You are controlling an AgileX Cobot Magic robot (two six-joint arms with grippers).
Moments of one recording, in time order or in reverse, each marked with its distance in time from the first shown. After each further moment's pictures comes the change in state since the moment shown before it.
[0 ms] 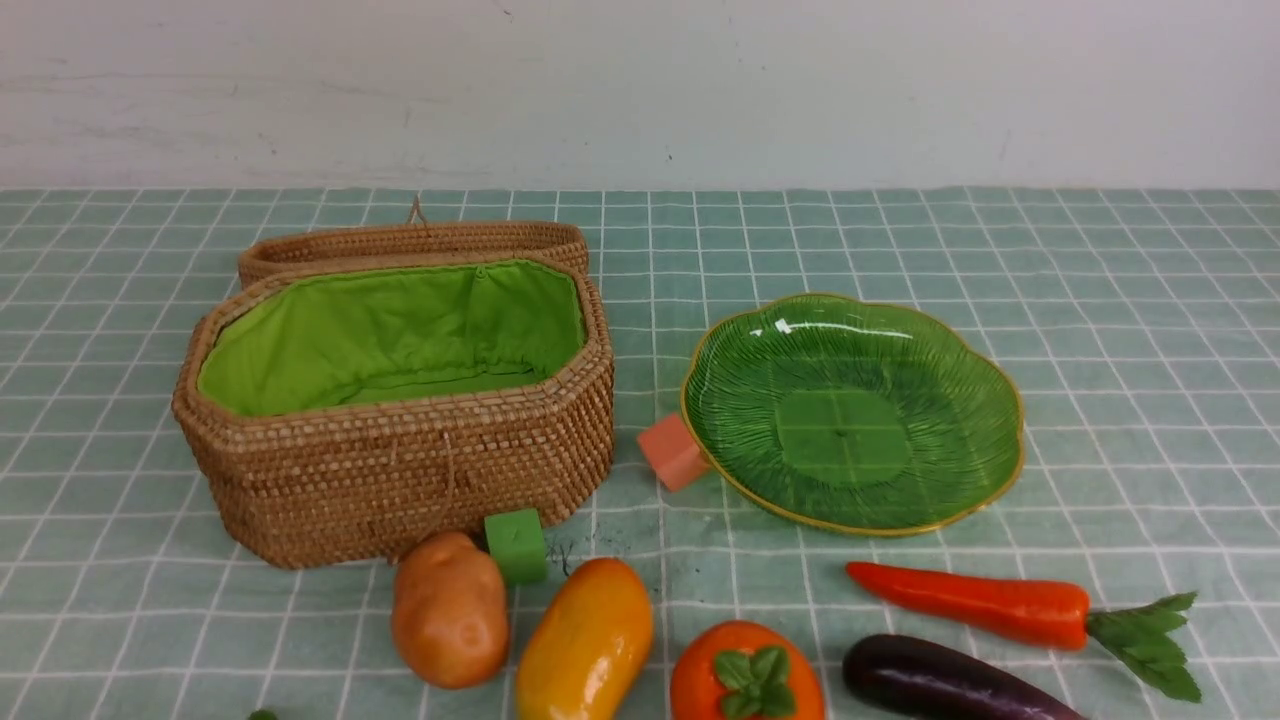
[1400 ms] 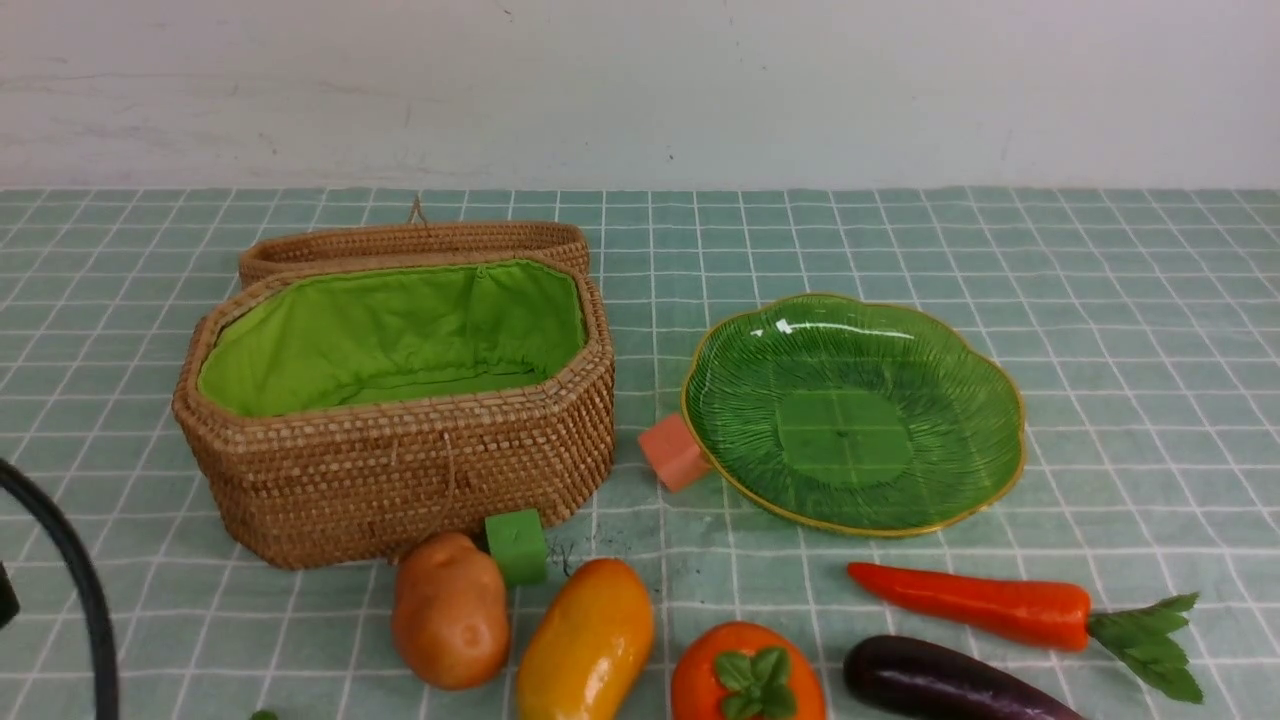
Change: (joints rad) right arm 0.000 0.000 0.000 0.000 0.000 0.000; left arm 0.000 0.499 -0.611 -0.110 0.384 -0.167
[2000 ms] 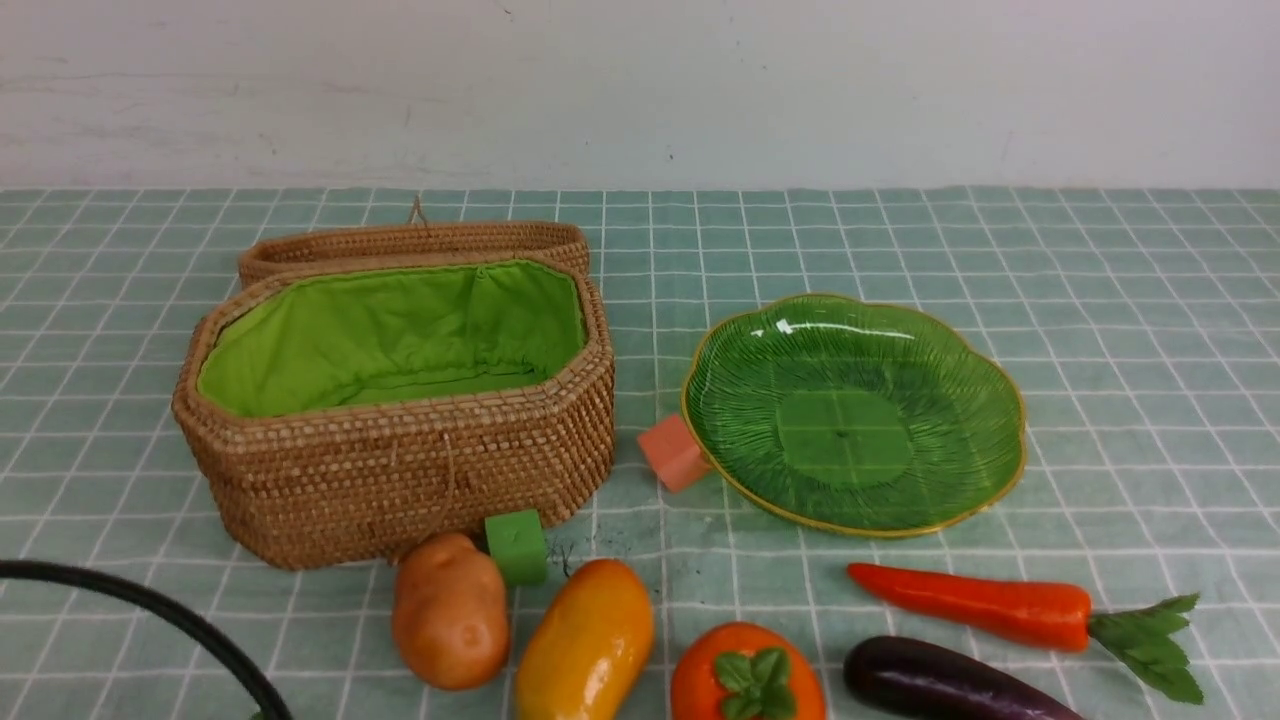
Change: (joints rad) right arm 0.000 0.000 0.000 0.000 0.000 0.000; left arm -0.084 0.076 -0.010 -0.286 0.423 0.164
